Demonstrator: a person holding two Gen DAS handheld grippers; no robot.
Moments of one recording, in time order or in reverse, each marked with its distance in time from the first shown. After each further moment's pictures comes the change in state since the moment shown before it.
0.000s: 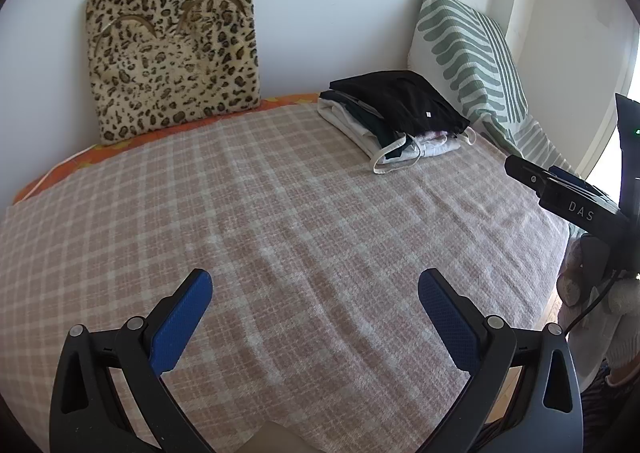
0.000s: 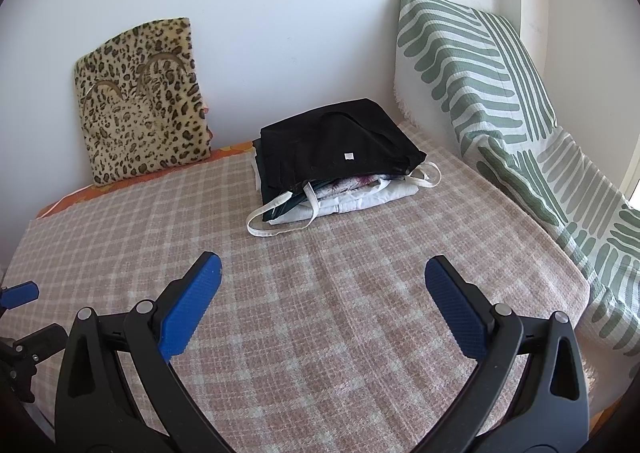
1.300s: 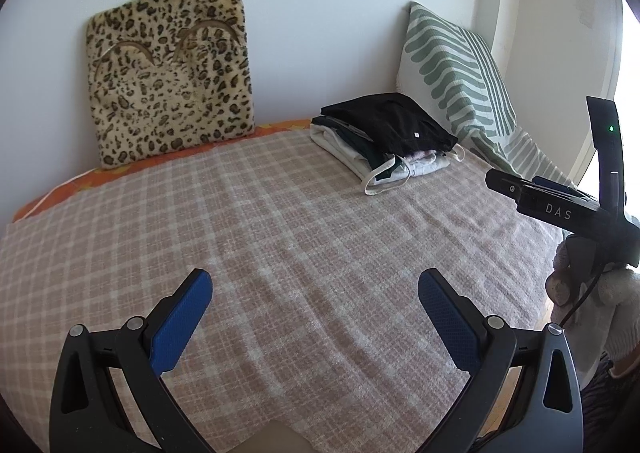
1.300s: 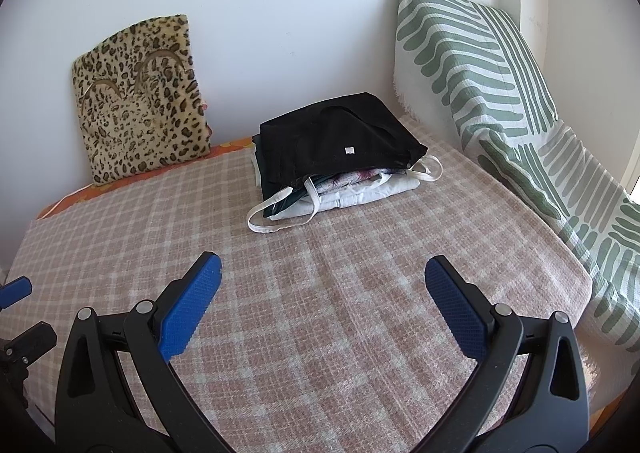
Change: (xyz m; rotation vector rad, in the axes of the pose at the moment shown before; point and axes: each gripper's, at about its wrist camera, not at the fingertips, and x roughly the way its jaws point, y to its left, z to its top) left arm -0.015 -0.007 -0.002 0.032 -0.106 -0.009; right arm 0.001 -0.001 -0.004 0.008 0.005 -0.003
